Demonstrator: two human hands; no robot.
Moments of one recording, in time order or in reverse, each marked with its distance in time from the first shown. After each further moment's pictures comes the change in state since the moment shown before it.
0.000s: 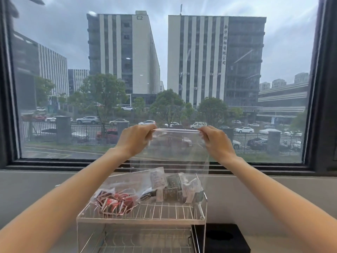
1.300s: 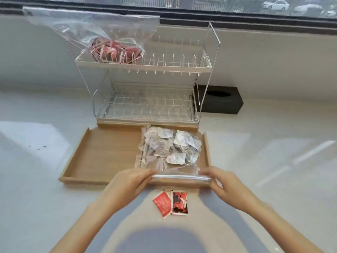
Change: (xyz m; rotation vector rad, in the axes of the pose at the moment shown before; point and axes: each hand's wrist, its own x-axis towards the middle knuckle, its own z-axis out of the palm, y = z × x) left_hand -0.425 0.080 0.086 -0.377 -0.547 -0.066; right_hand -0.426 0.011 0.038 0.345 -0.915 0.276
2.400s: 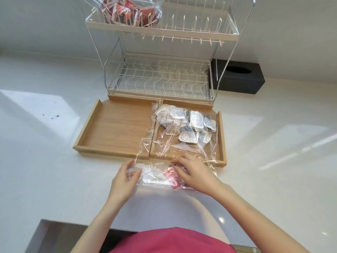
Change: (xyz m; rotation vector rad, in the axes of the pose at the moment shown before) left_hand -0.074 0.004 0.037 -0.678 0.136 -1.056; right_hand 0.029 -0.060 0.080 -0.026 -0.180 -0.030
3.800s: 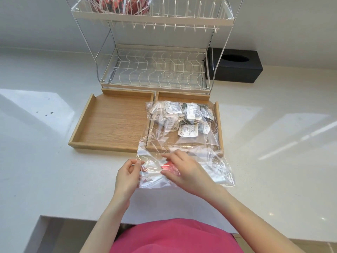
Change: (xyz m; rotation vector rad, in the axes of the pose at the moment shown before) left_hand -0.013 0.023 0.022 -0.238 0.038 -0.212; right_hand -0.014 -0.010 0.018 0.023 0.123 -0.141
